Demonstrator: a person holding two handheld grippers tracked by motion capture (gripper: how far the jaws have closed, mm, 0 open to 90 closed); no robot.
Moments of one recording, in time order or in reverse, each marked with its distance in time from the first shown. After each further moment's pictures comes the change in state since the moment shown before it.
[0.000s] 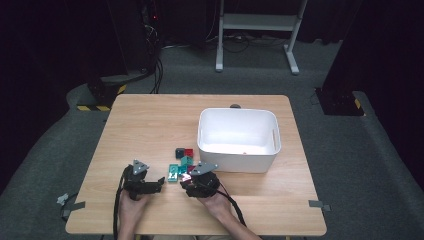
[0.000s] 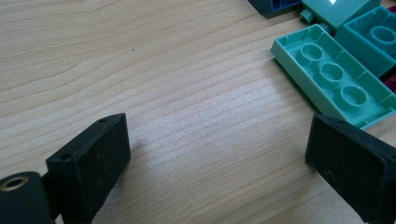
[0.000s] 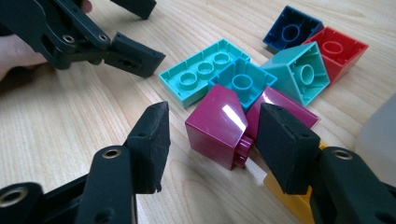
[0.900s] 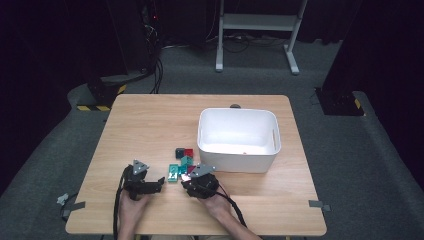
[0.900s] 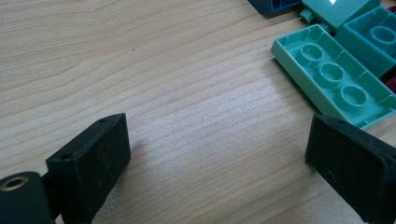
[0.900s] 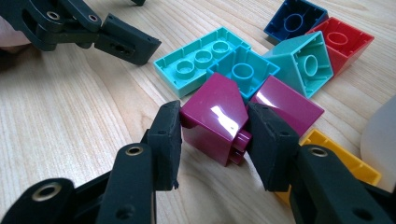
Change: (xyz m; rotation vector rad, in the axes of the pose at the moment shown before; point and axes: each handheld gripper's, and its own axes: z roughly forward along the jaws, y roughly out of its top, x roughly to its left) left arm 0.000 0.000 0.000 0.002 0.000 0.002; right arm 0.001 -0.005 0.005 0.014 -0.021 -0.031
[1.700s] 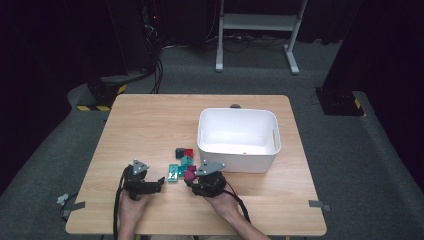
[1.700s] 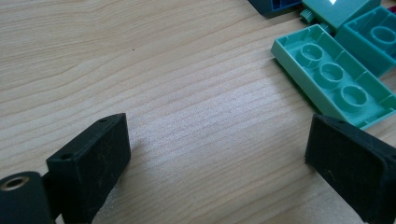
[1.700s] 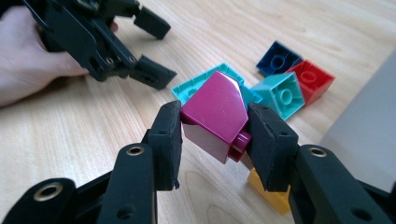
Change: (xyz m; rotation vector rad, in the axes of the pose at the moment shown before) left arm 0.000 0.000 0.000 -0.001 0.000 -0.002; right arm -0.005 0.016 -0.043 -0.060 0.044 -0.032
